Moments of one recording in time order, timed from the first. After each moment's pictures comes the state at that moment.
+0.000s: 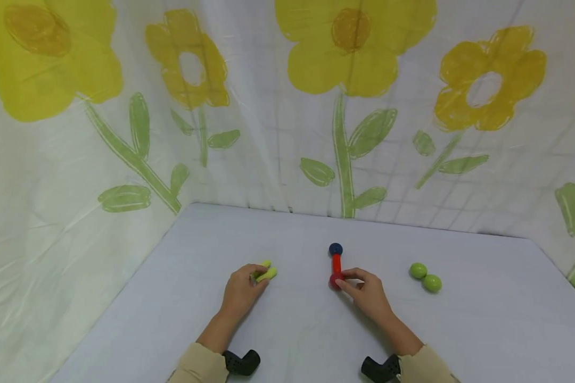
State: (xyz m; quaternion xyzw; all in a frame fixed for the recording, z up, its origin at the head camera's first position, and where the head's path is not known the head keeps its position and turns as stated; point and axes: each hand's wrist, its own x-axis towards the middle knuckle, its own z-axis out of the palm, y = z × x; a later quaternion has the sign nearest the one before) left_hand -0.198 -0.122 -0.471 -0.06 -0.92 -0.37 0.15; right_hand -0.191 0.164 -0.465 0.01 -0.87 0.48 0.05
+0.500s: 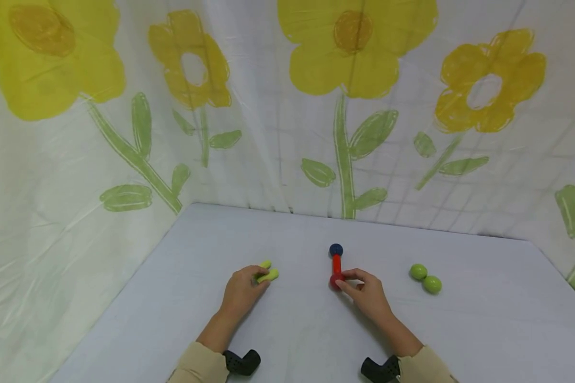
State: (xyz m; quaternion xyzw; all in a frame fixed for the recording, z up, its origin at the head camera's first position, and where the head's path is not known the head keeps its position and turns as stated) left_hand -0.196 -0.121 -0.467 -0.07 -0.93 -0.33 0.13; right_hand -0.190 0.163 -0.466 0.01 -0.88 0.48 0.04
